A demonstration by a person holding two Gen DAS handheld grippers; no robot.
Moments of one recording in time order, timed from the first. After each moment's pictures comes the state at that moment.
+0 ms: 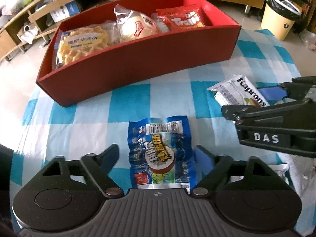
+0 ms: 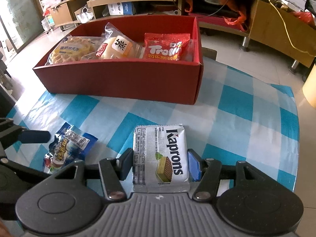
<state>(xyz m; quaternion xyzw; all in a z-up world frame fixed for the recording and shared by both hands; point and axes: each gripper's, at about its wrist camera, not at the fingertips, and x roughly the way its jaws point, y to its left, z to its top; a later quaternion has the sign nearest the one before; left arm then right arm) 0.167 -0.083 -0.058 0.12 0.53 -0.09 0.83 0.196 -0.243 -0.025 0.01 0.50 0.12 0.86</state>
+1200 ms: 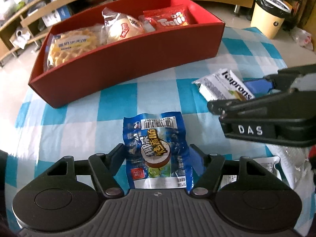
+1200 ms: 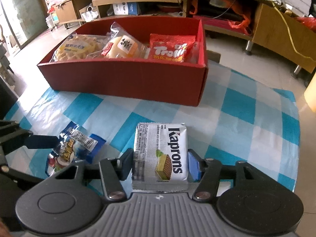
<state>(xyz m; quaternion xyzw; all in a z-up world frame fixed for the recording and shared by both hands) 0.155 -0.092 -0.054 0.13 0.52 -0.12 0.83 0.193 -0.241 -0.021 -0.01 0.49 0.13 0.86</state>
